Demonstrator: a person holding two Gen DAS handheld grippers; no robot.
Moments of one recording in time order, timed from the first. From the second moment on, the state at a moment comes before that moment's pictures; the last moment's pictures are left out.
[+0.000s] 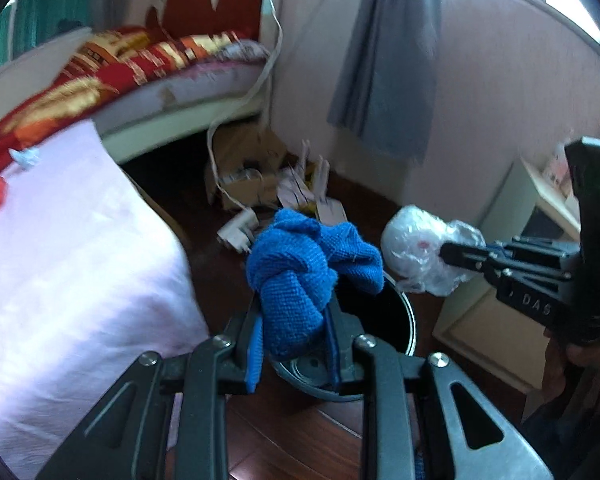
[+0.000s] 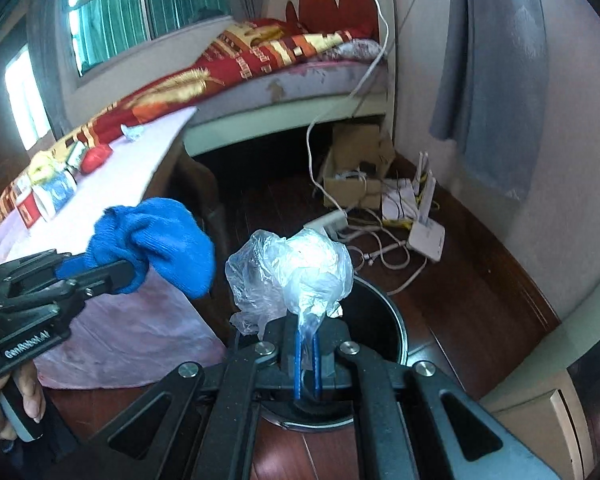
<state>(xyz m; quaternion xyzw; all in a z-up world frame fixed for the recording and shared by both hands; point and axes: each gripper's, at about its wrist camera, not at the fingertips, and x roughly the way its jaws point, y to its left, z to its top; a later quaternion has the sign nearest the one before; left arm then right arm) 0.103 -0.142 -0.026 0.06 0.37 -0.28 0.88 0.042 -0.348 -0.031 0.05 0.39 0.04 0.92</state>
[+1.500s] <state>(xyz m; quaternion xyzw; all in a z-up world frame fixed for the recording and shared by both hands) 0.104 -0.143 -0.049 0.07 0.40 -0.21 0.89 0.051 -0.359 -0.075 0.05 0.46 -0.01 0.89</state>
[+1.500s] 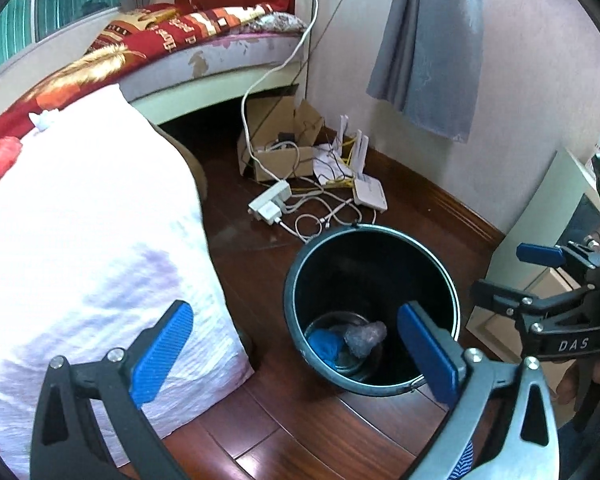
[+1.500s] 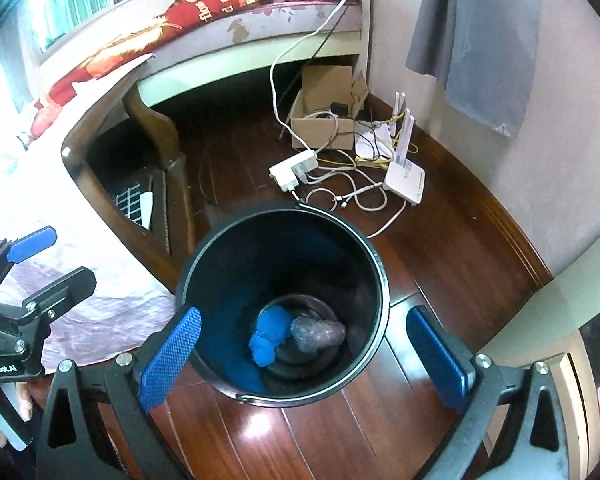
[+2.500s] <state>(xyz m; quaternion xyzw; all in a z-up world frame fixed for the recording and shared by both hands) 0.079 0.091 0.041 -0.02 0.29 0.02 0.96 0.084 -0.160 0.049 -0.01 0.28 0.14 0.95</state>
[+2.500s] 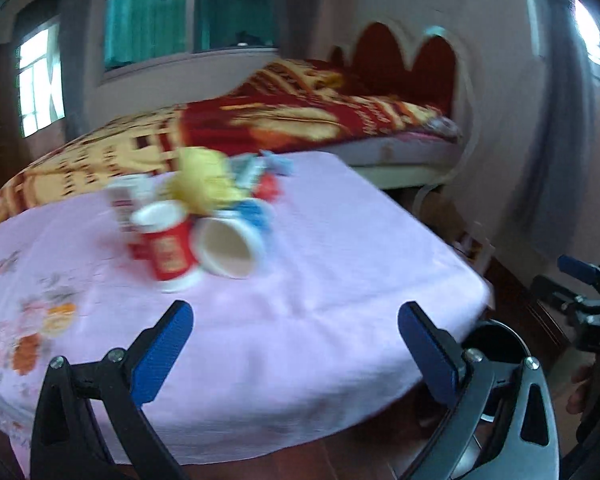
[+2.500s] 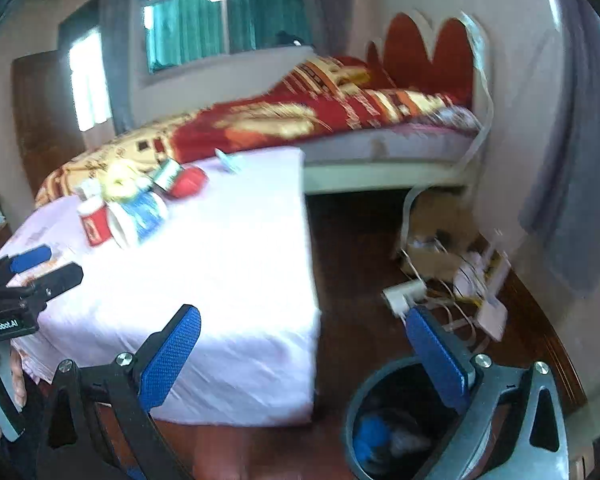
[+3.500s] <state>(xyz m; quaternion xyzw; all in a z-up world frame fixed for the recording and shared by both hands) 0.147 0.258 0.034 -0.07 0.29 0.10 0.95 0.225 0.112 0.067 -0.06 0.30 0.33 0.90</state>
